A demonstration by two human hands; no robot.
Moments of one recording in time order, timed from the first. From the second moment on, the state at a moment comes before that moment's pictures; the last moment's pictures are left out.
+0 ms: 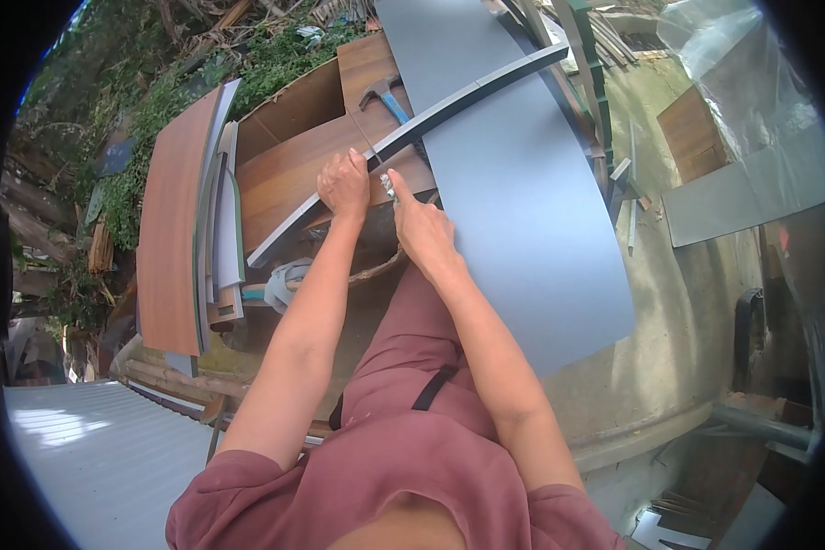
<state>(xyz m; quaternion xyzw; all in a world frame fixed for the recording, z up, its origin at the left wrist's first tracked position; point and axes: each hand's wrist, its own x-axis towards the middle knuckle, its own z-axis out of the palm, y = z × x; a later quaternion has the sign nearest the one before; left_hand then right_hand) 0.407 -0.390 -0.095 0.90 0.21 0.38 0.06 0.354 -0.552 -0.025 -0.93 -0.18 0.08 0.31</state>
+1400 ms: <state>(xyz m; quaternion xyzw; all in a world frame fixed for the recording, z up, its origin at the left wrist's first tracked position) 0.409 -0.387 -0.097 0.89 0.18 0.41 0.05 0.356 -0.546 -0.036 -0.93 -0.17 0.08 0.33</state>
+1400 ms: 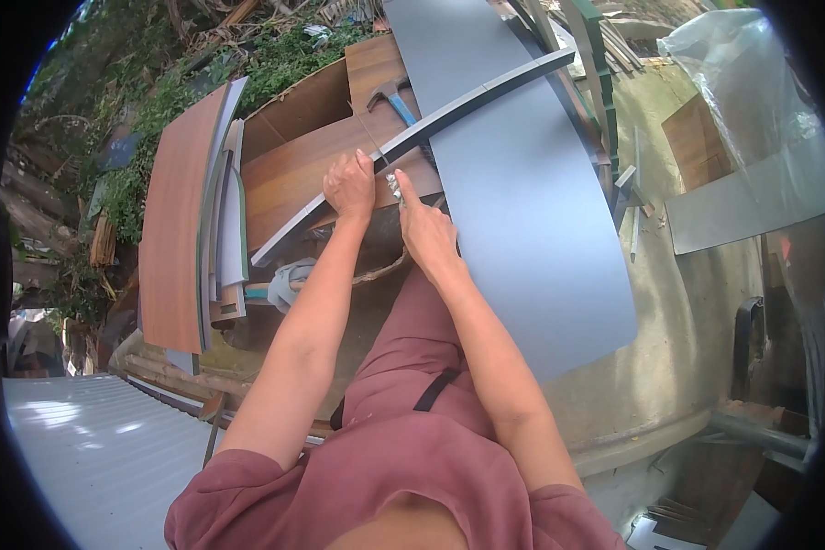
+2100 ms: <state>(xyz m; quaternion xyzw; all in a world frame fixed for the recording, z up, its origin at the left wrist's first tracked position) 0.407 -0.388 -0.093 0.90 0.19 0.39 0.07 0.318 -0.581 -0.010 -0.93 -0.18 0.13 0.31</state>
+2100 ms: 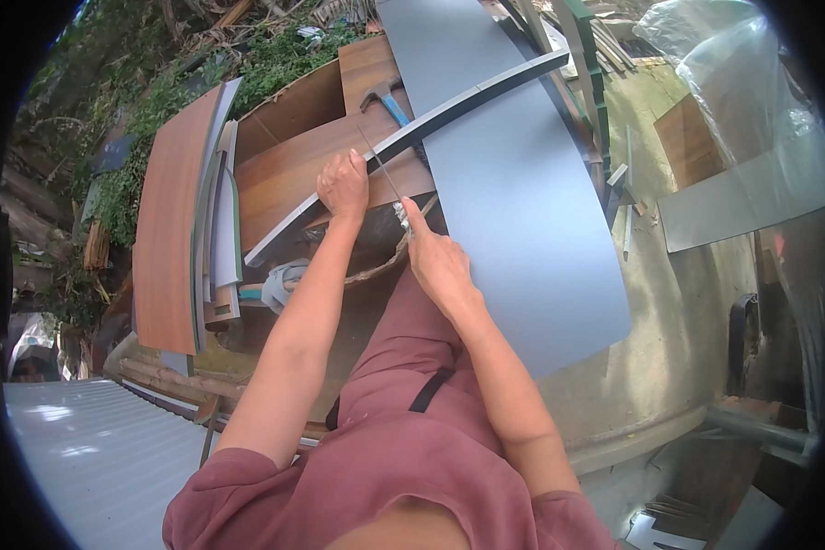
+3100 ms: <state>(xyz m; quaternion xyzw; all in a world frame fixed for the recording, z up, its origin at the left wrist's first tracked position) 0.408 -0.388 -0.096 0.89 0.19 0.41 0.05 0.323 -0.571 -0.026 -0.93 -0.18 0.10 0.32</state>
